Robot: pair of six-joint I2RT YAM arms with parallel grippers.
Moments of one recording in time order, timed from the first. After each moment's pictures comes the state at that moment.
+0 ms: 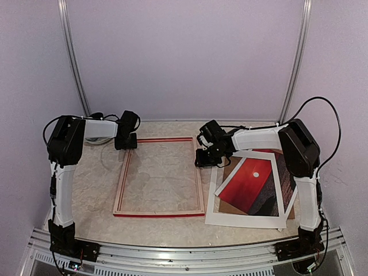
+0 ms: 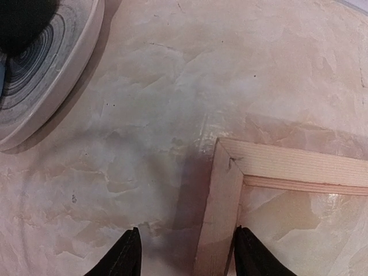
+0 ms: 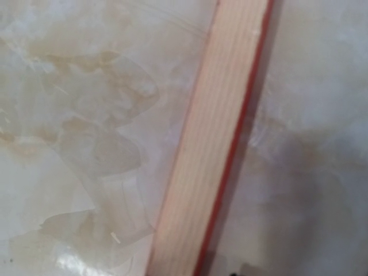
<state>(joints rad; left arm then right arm) -0.32 2.24 1.61 -0.38 -0.40 -0.39 0.70 2.16 1.56 -0.37 -0.07 0.43</state>
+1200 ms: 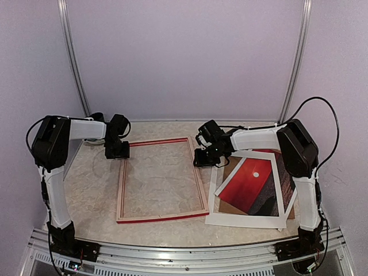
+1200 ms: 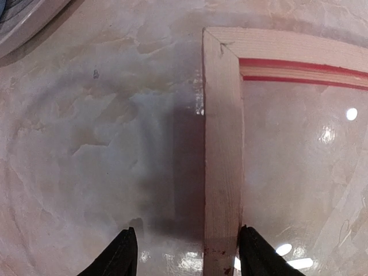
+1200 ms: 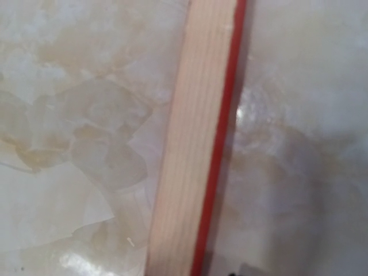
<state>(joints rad) -0.29 2.05 1.41 -0.54 -0.24 -0.36 0.70 2.18 1.58 -0.37 -0.08 0.45</state>
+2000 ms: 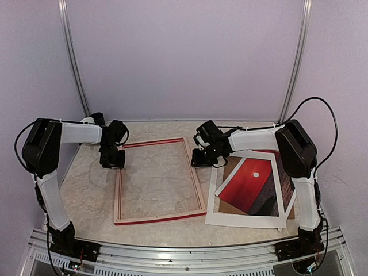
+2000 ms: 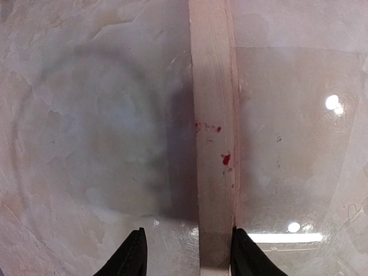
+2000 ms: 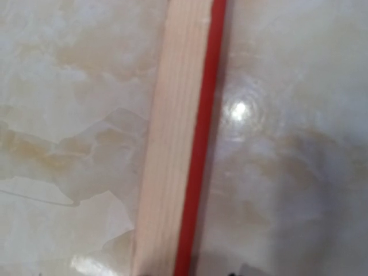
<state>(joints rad) -0.32 1.91 1.26 -0.67 -0.24 -0.41 0.70 2.19 1.59 -0.36 -0.09 0.47</state>
